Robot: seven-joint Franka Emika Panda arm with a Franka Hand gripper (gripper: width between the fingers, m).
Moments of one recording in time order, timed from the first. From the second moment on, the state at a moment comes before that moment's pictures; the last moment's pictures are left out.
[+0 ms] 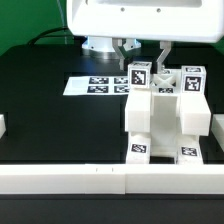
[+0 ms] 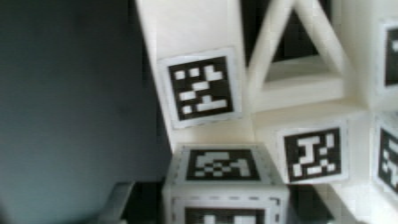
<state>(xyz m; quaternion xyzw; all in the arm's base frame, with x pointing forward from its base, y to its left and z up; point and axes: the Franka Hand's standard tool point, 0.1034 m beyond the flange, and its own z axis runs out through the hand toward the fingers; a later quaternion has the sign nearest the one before) 0.604 0.008 0.122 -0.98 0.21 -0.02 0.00</state>
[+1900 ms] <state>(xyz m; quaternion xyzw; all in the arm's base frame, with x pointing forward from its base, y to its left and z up) 0.607 0.017 0.124 -0.91 0.41 -0.02 0.02</state>
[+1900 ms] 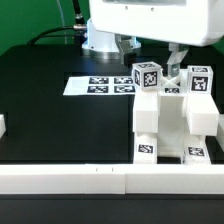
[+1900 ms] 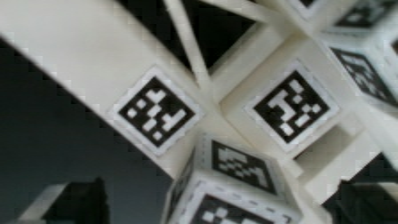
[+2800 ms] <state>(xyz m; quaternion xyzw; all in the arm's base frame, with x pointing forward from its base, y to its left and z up) 0.606 0.017 0.122 -1.00 0.06 -0.02 0.00</state>
